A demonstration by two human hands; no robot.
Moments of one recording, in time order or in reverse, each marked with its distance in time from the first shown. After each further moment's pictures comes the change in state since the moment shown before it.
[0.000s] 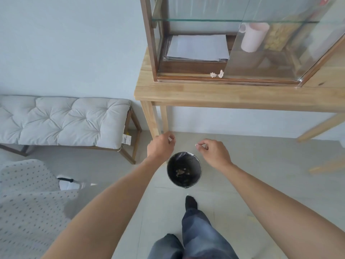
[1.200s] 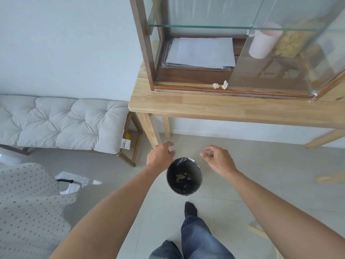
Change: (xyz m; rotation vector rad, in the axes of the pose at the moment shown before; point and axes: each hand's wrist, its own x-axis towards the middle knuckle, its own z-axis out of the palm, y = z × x) left_hand 0.048 -0.003 0.026 0.018 -0.102 -0.103; right_hand 0.061 0.030 -0.009 -0.003 -0.096 0.060
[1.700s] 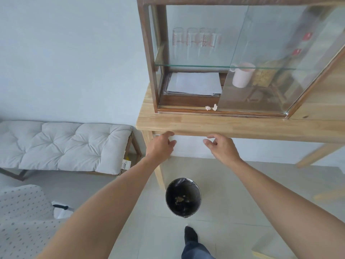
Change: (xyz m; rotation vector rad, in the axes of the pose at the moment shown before) left_hand -0.007 0.053 -0.096 -0.019 0.164 0.225; right_hand -0.011 -0.069 -0.089 0.075 0.249 -0.133
